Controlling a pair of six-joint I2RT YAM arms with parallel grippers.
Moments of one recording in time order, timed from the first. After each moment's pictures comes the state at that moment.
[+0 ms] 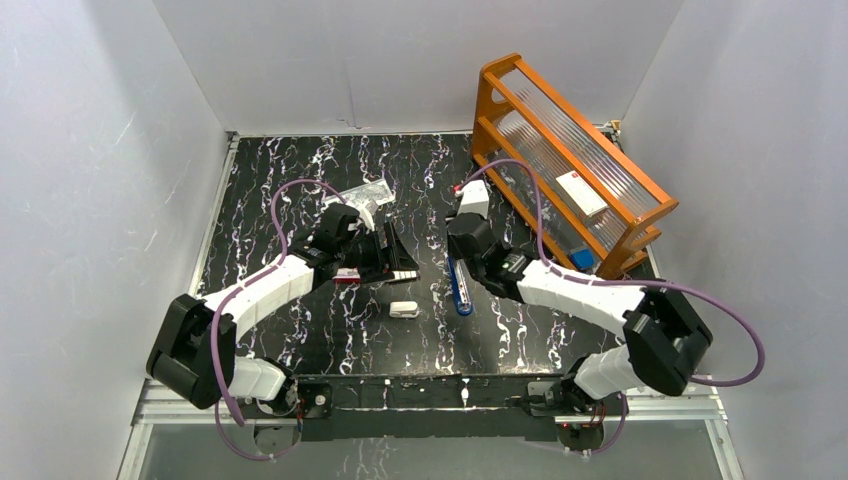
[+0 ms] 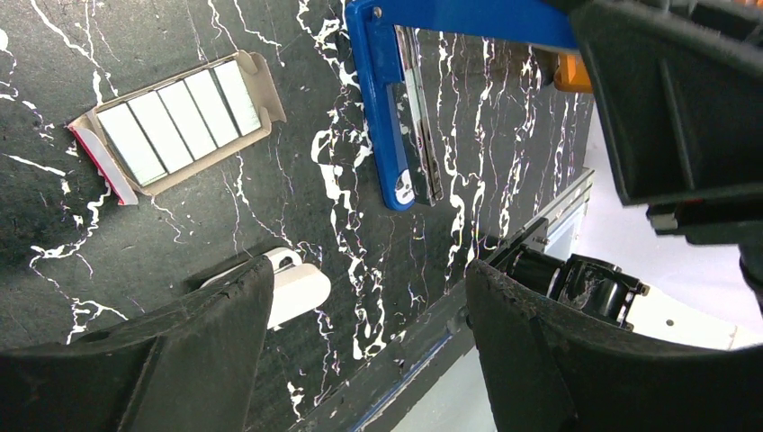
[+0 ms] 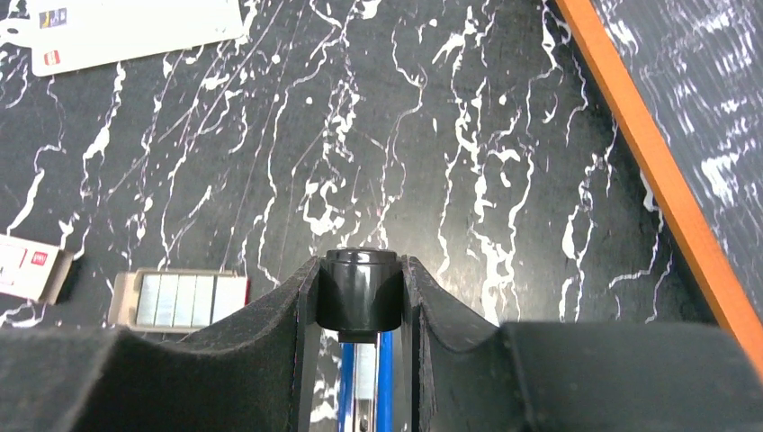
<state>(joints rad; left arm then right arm) -0.52 1.35 0.78 -0.19 0.44 -0.76 0.88 1.42 0.88 0.02 0.56 0.33</state>
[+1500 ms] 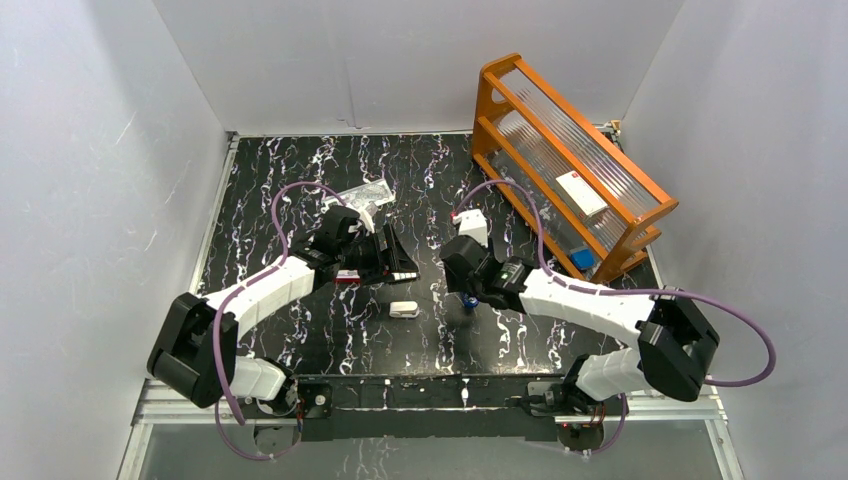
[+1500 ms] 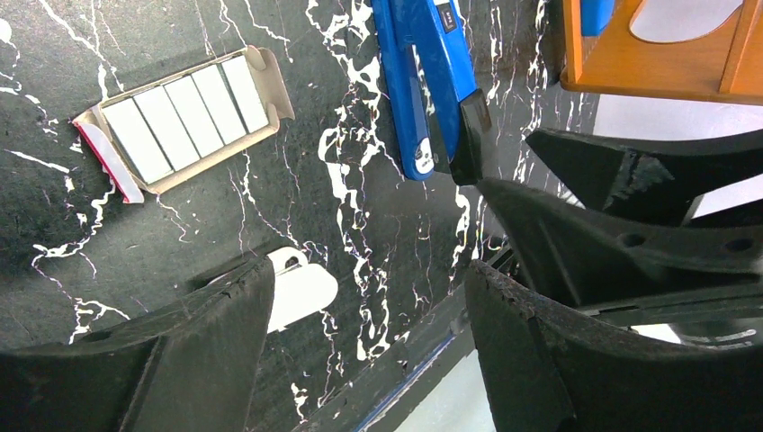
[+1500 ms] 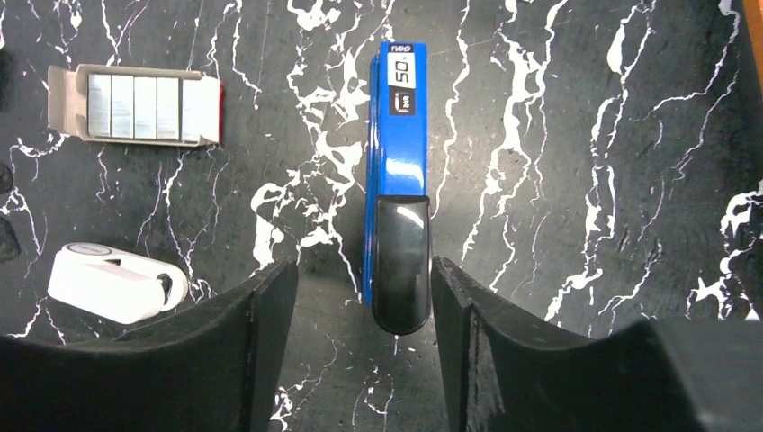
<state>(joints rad) -0.52 1.35 0.76 -0.17 0.44 -0.77 1.00 1.35 0.86 -0.41 0.52 0.55</state>
